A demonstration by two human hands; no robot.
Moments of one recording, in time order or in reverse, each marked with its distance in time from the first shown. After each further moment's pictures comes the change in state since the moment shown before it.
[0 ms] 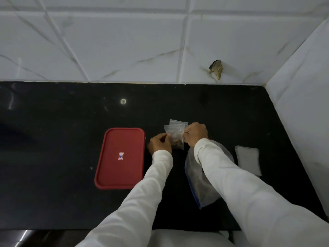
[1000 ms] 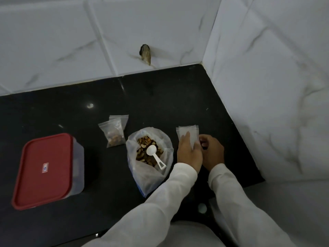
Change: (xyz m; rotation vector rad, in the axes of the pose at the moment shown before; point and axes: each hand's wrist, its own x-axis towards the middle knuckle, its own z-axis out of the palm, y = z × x) left_hand -0.208 0.022 0.164 0.204 -0.583 0.168; right_hand -0.101 0.243 -0.051 0.488 0.332 0.230
